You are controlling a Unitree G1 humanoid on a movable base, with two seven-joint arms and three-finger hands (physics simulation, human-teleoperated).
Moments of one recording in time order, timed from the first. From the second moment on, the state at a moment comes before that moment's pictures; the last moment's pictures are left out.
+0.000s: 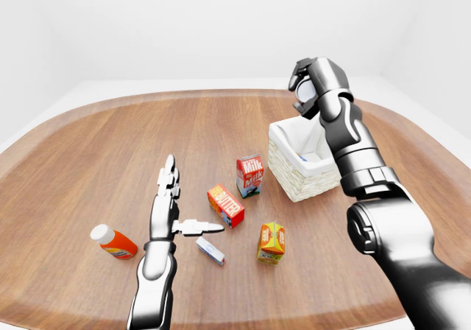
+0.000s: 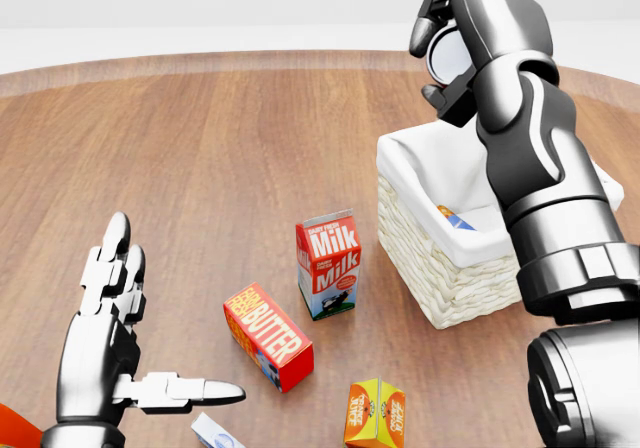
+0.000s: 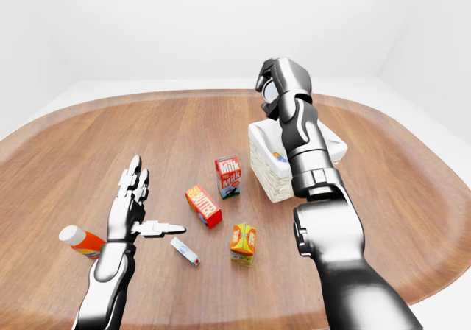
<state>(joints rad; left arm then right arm) 0.10 0.01 0.02 -0.15 0.05 -0.09 -0.03 -1.15 -0.30 -0.03 0.86 -0.79 0.09 -0.04</state>
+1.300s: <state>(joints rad) 0.09 0.01 0.02 -0.15 0.05 -0.09 -0.04 -1.25 -0.29 -0.02 1.33 -0.81 0.09 -0.22</state>
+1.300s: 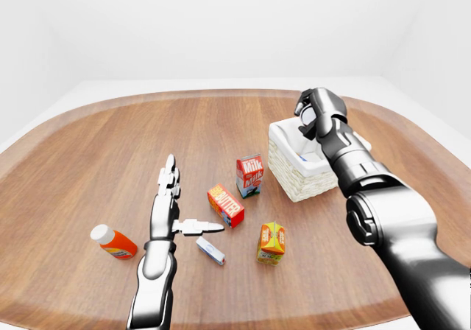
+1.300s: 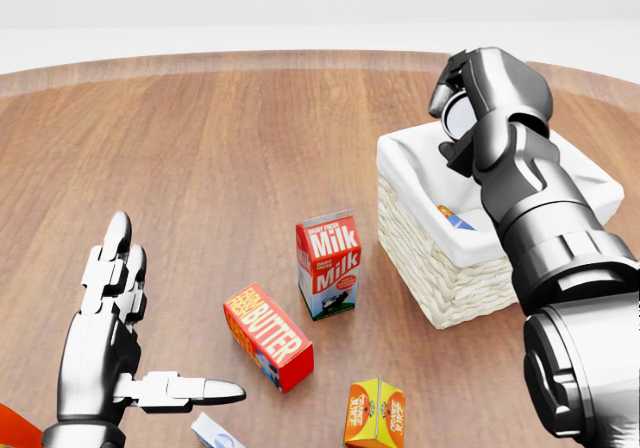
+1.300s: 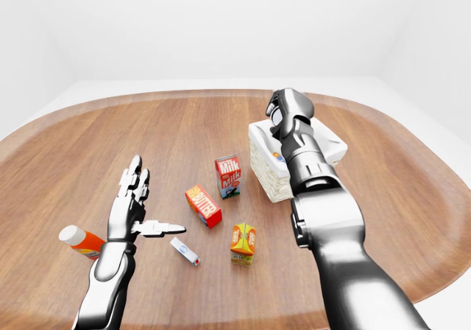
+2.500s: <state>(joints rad) 0.09 0.01 0.02 -0.15 0.05 -0.09 -0.04 -1.16 -0.28 -0.03 1.35 -0.86 0.09 -0.25</state>
